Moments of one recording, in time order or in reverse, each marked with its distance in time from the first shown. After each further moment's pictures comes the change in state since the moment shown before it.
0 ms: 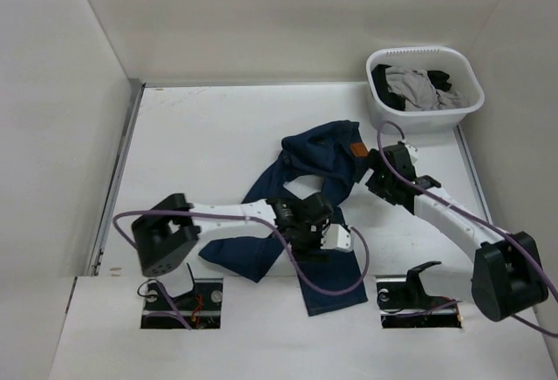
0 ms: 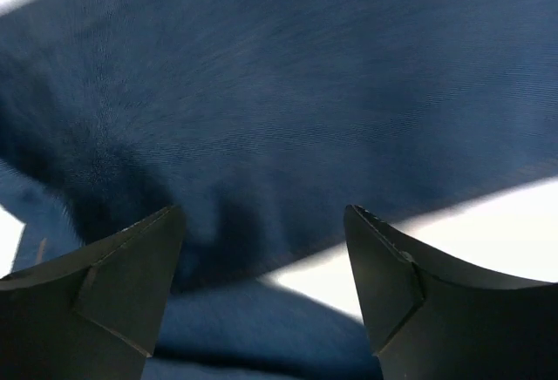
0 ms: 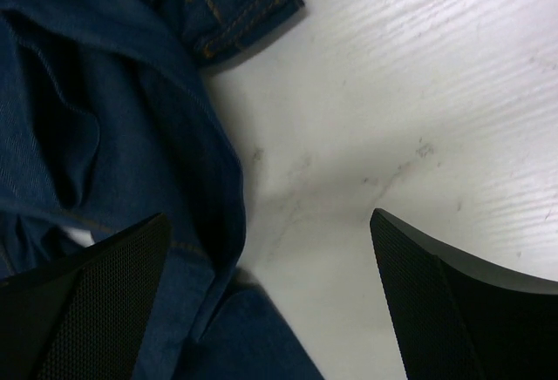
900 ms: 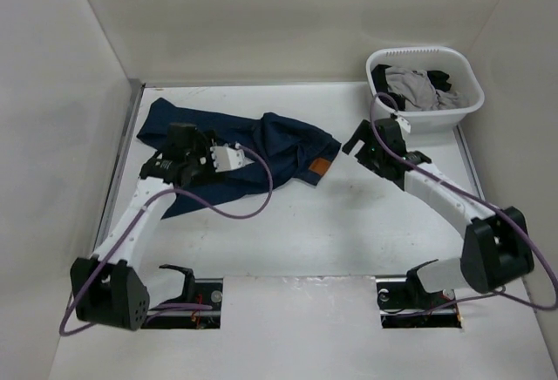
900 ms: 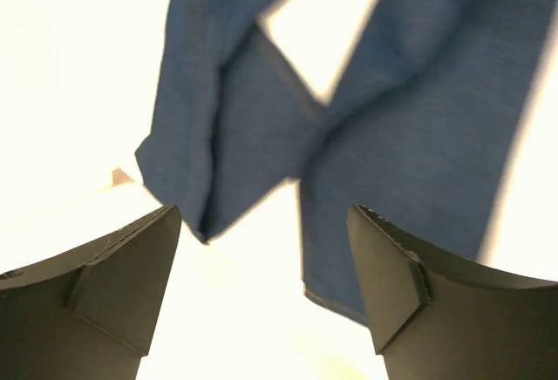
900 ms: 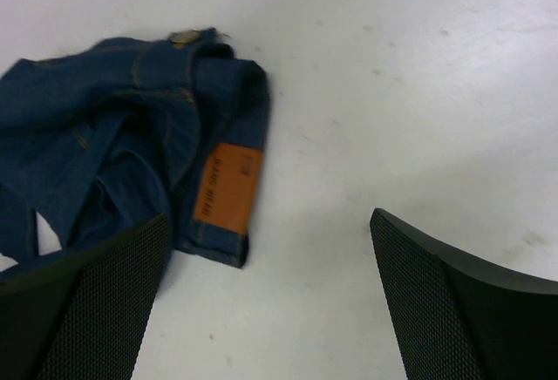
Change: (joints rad) left arm 0.994 -0.406 -0.053 -0.064 -0.108 0.700; right arm 0.035 0.114 0.202 0.053 0.038 0.033
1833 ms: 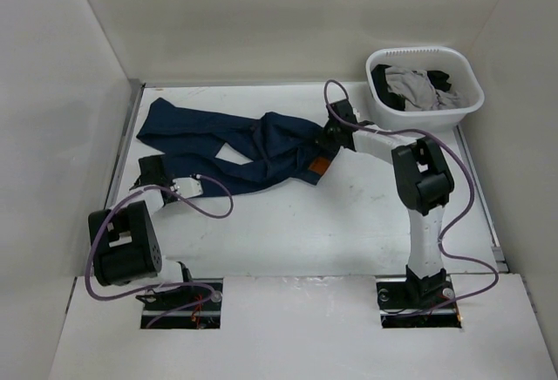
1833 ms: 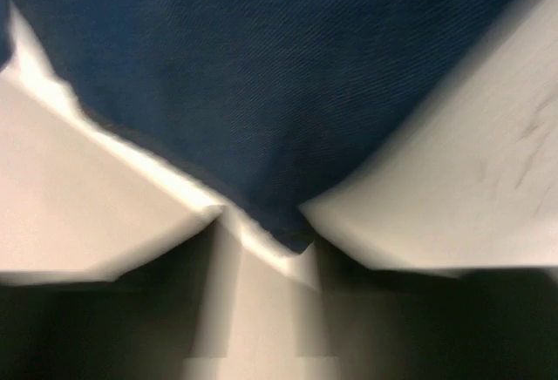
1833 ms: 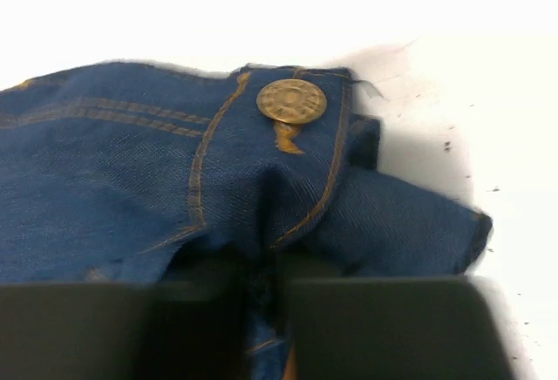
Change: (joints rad) left arm 0.428 0.216 -0.375 0.381 -0.230 0.313; right arm 0.042 0.753 0.555 0.053 -0.186 0.064
